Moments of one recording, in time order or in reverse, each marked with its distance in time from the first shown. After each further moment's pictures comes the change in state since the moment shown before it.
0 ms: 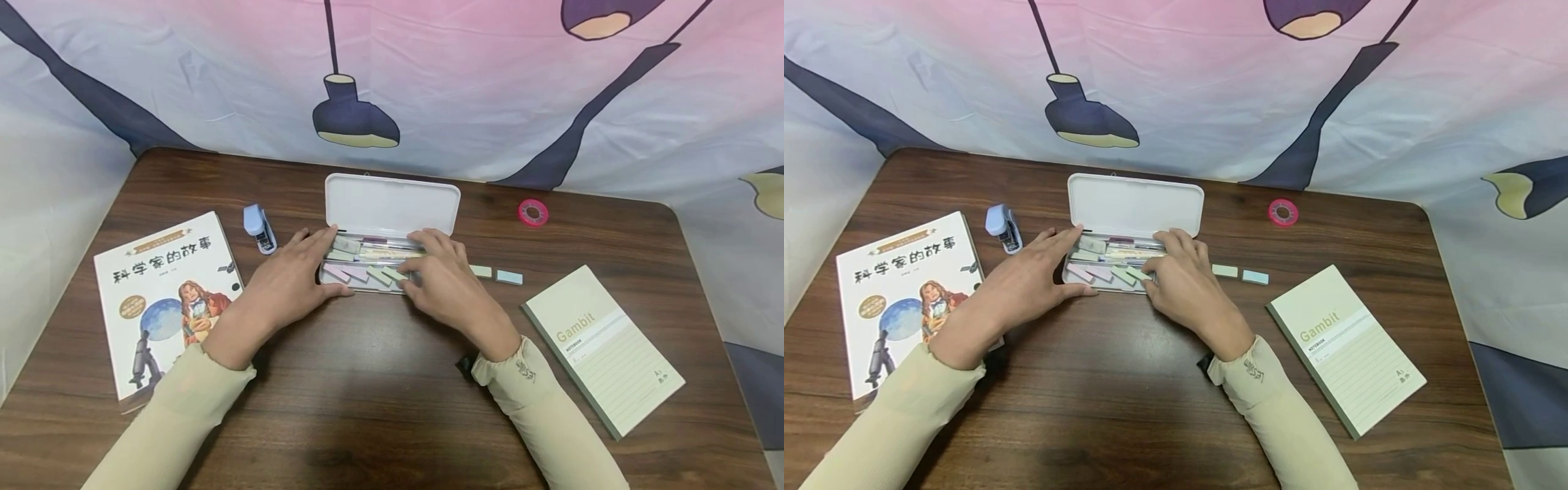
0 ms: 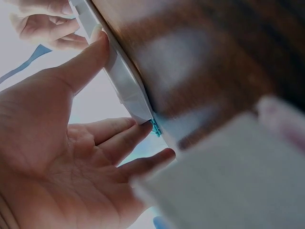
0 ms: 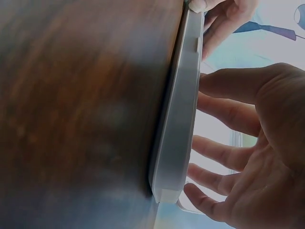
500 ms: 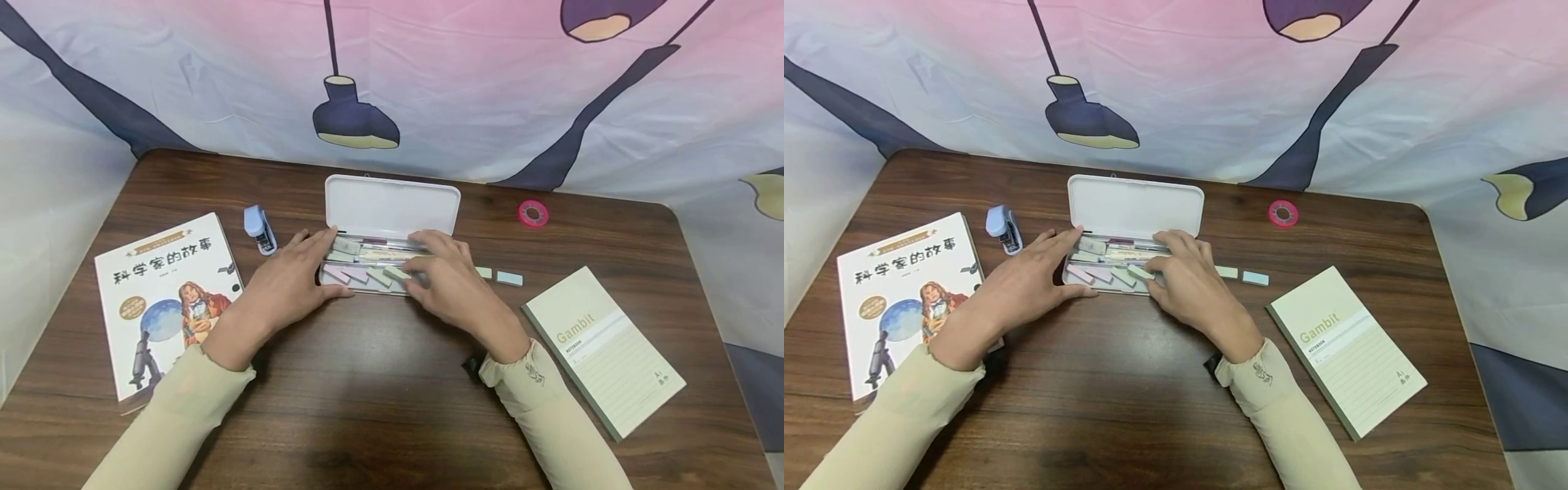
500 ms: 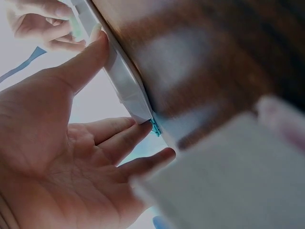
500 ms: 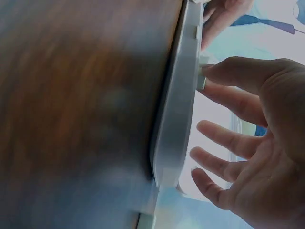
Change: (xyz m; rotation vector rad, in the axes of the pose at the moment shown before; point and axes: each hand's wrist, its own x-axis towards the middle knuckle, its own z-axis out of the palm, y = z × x) left_hand 0.000 -0.001 -0.001 -0.003 0.000 0.007; right_hand -0.003 0.011 0.000 0.027 0.080 -0.084
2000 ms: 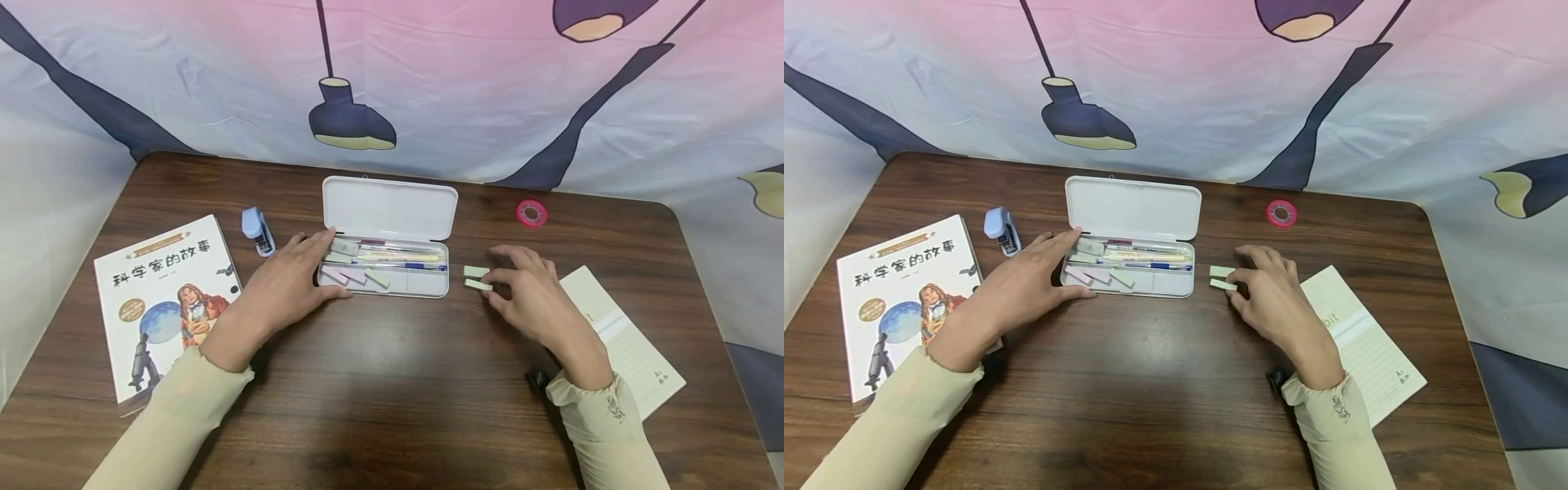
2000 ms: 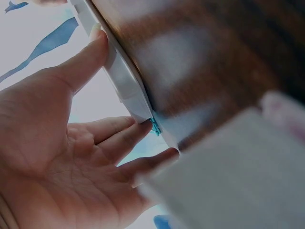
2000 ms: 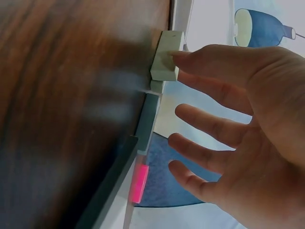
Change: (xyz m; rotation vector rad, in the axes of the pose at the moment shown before) left_hand 0.000 -0.003 0.003 0.008 0.036 0.018; right_hand -0.073 0.055 -0.051 -0.096 -0.002 0.203
